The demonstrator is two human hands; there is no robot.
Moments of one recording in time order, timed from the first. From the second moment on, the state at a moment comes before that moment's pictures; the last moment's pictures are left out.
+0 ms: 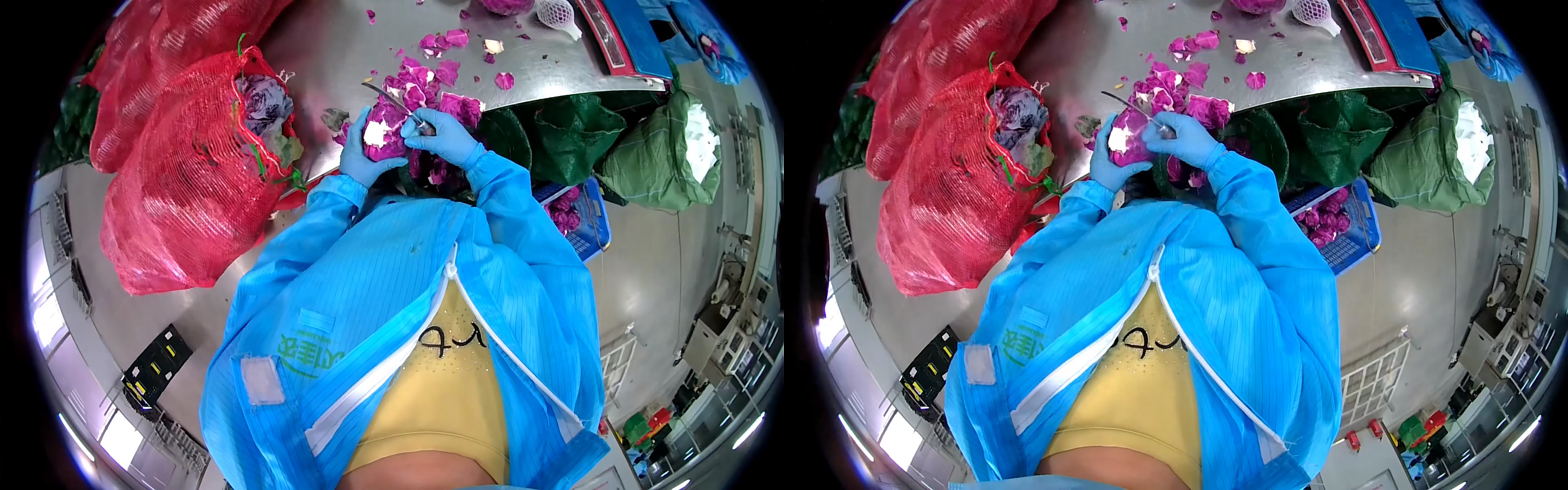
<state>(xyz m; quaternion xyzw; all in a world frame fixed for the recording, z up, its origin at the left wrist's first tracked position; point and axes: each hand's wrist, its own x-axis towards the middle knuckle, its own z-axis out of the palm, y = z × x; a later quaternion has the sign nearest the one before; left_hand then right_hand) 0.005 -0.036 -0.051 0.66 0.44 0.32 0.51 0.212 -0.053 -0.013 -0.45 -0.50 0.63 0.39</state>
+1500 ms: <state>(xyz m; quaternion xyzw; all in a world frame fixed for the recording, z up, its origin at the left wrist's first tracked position) 0.008 -0.031 -0.051 0.72 0.47 0.27 0.43 0.205 -0.080 0.016 -0.64 -0.62 0.28 0.35</state>
